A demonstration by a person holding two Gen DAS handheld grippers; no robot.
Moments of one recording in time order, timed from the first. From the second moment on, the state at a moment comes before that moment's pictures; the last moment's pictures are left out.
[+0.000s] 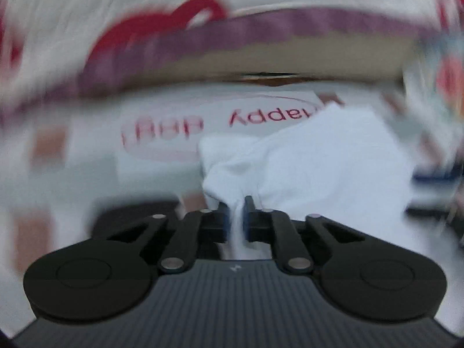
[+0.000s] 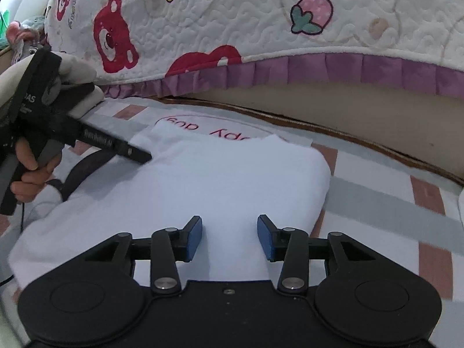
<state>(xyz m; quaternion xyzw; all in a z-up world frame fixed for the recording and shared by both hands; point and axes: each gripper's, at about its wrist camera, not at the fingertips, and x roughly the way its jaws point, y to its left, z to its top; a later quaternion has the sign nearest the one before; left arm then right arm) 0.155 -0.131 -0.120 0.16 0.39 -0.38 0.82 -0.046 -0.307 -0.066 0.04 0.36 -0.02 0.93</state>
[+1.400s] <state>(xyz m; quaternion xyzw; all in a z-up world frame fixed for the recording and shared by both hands) 0.076 -0.014 -0.132 0.04 0.43 -0.37 0.82 -0.136 -0.200 -0.081 -0.04 0.41 0.06 0.91</state>
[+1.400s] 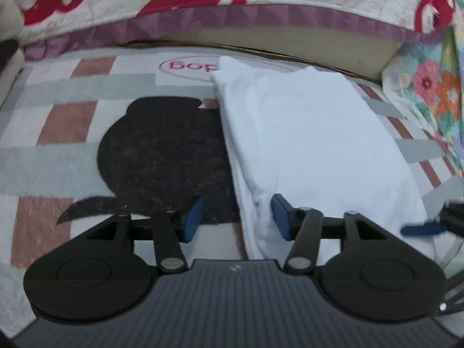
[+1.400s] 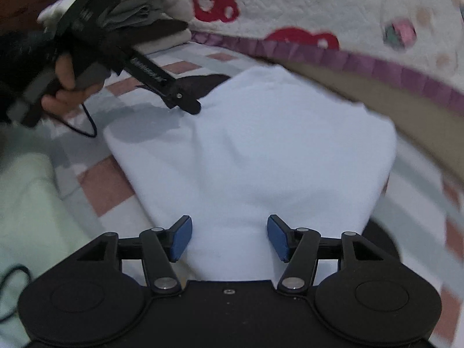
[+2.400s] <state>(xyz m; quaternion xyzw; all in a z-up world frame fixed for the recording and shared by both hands) 0.108 -0.004 -0.157 -0.18 0.53 -0.37 0.75 -0.087 -0.390 -0.112 0.41 0.40 -0.04 0.82</state>
